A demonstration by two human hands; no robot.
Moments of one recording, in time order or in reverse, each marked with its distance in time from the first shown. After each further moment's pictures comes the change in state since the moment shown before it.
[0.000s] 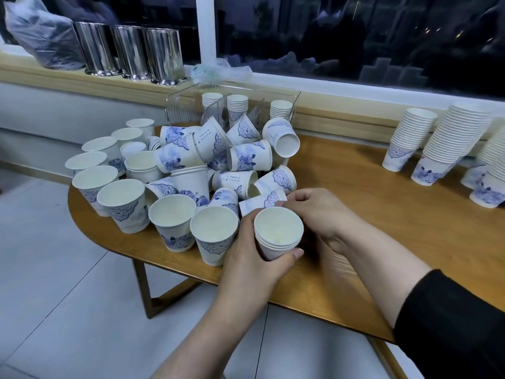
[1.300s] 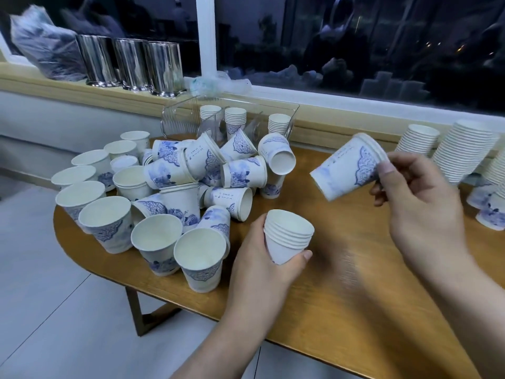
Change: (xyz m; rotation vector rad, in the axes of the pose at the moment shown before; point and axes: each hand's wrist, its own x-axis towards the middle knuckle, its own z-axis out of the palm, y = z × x) left_hand 0.025 0.015 0.033 -0.055 0.018 -0.012; right_hand -0.036 -0.025 -0.084 0.080 0.542 -0.637
